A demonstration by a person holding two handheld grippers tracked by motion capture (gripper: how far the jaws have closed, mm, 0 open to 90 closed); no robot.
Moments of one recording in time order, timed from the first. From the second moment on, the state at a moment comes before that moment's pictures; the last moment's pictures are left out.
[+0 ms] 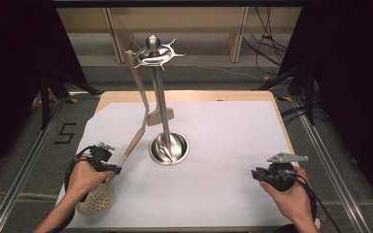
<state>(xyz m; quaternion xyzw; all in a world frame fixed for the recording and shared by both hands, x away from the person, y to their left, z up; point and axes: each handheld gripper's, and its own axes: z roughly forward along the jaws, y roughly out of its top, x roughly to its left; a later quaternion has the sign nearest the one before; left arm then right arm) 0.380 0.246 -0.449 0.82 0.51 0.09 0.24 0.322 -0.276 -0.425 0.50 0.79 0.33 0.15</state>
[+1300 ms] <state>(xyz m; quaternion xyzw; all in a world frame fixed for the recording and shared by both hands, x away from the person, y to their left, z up) 0.347 0.276 -0.398 0.72 0.52 0.18 0.43 0.322 -0.274 -0.424 0.50 0.79 0.33 0.15</state>
